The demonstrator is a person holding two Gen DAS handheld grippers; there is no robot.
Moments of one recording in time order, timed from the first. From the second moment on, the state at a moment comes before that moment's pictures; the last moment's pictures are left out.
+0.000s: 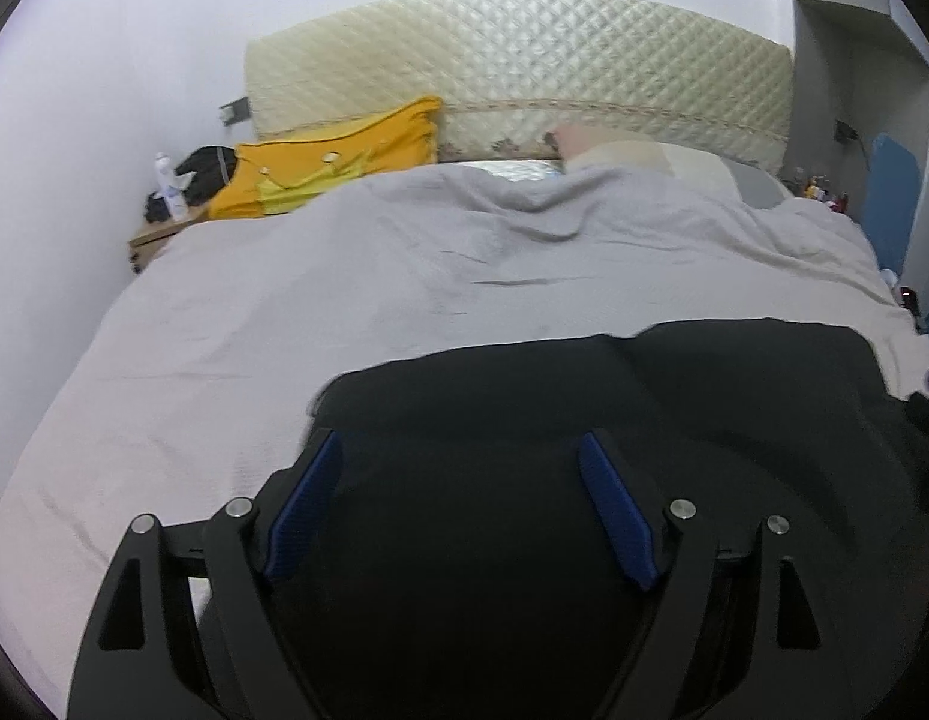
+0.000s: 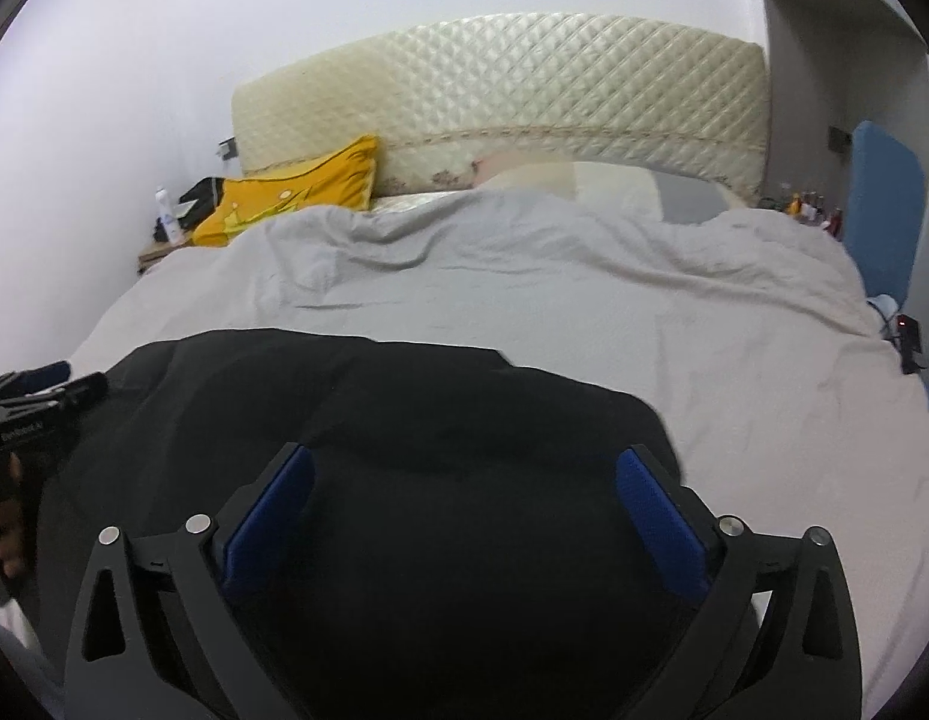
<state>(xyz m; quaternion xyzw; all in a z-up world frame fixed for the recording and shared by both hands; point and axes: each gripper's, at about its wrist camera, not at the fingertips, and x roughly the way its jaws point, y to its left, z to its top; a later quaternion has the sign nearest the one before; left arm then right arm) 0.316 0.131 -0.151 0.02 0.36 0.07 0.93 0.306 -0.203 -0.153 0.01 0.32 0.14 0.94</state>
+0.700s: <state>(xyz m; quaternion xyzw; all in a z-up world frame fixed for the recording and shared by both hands) 0.303 0.138 -0.151 -0.06 0.41 0.01 0.91 0.286 -0.222 -0.154 0.02 0.32 0.13 0.94</state>
